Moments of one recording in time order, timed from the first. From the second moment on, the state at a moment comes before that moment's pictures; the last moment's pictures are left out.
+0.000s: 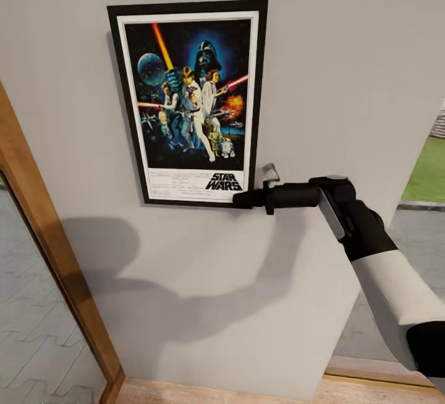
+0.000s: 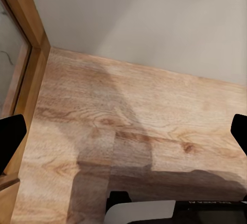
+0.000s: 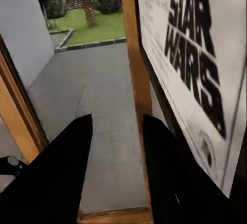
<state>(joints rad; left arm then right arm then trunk) 0.04 0.18 0.36 -0.76 -0.01 0.04 -0.48 -1.06 -0.16 0.26 -1.14 -0.28 0.68 1.28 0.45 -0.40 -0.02</state>
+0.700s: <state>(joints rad) 0.04 0.18 0.36 -0.76 -0.01 0.04 -0.48 -1.06 -0.16 0.26 -1.14 -0.29 0.70 1.31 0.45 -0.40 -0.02</state>
